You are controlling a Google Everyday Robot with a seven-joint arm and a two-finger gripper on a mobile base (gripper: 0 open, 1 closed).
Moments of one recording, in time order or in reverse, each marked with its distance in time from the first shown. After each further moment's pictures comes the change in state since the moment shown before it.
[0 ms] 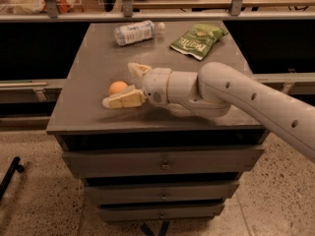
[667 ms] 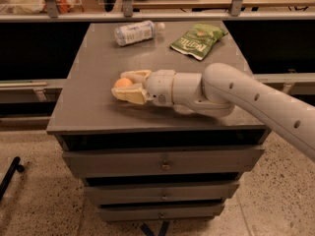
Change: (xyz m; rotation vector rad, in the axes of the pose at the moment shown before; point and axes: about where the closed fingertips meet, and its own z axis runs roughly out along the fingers) arm 0.010 -0.003 -0.008 -0.021 0.010 -0.010
